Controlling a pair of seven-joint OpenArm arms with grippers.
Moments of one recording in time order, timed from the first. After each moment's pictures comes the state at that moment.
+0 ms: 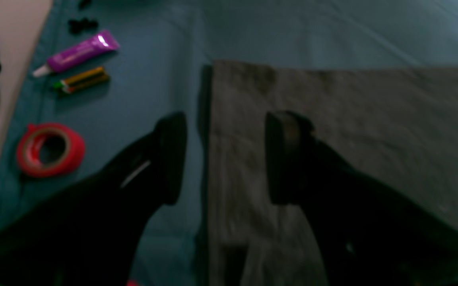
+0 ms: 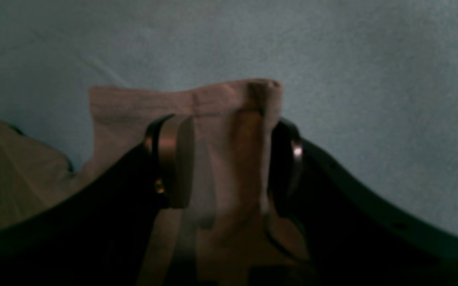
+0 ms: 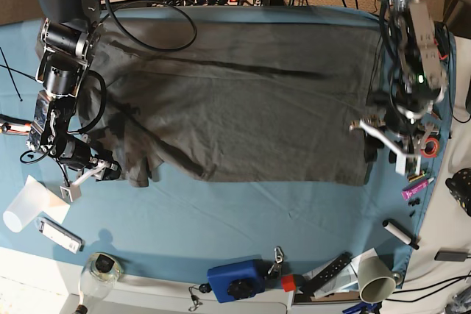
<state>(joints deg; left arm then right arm) 1.2 -10.7 -13.4 101.3 -18.4 -12.5 45.3 29.9 23.4 17.0 41.1 25.5 30.0 -48.5</state>
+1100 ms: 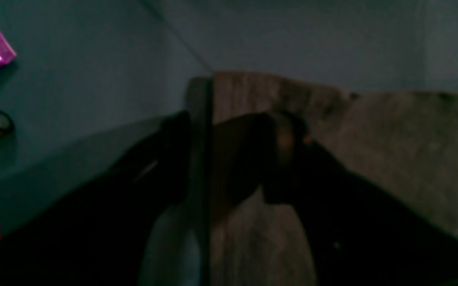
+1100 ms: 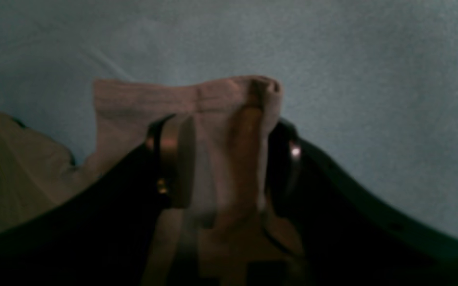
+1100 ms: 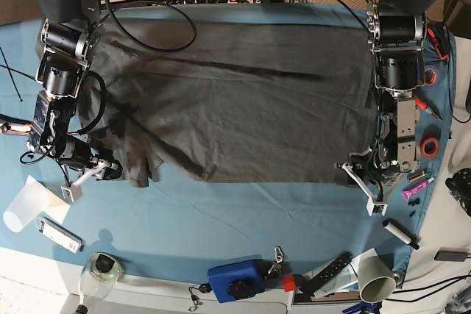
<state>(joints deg) -24.7 -10.9 -4.2 58.4 -9.4 -11.7 47.5 30.1 23.4 17.0 41.1 25.5 30.6 -49.9</state>
